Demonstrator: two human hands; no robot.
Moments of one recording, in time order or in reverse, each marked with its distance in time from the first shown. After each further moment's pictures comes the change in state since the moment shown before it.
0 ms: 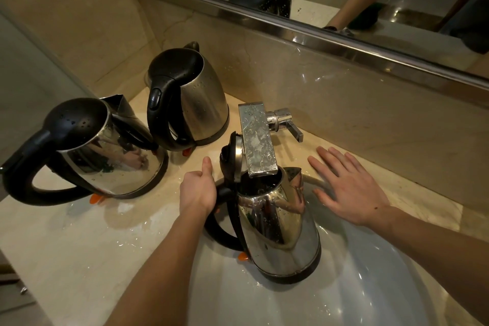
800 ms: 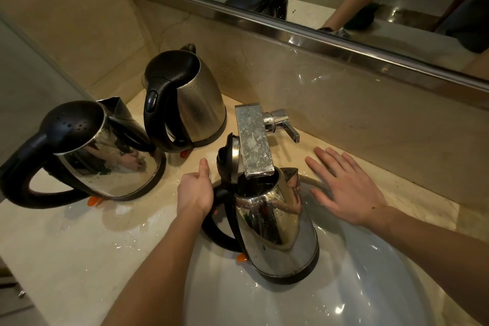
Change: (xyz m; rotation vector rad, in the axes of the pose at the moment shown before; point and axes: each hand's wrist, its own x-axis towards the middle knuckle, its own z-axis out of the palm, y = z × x) left_hand 0.001 -0.003 0.001 0.026 0.011 0.052; right_hand 0.000 0.001 0.000 0.041 0.001 0.000
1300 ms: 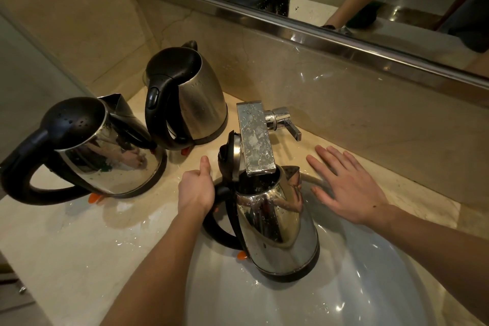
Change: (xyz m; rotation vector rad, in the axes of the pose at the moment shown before) left_hand 0.001 -0.001 0.001 -0.023 -0.002 -0.011; right_hand 0.000 -0.001 -0.001 -0.006 -0.003 -0.004
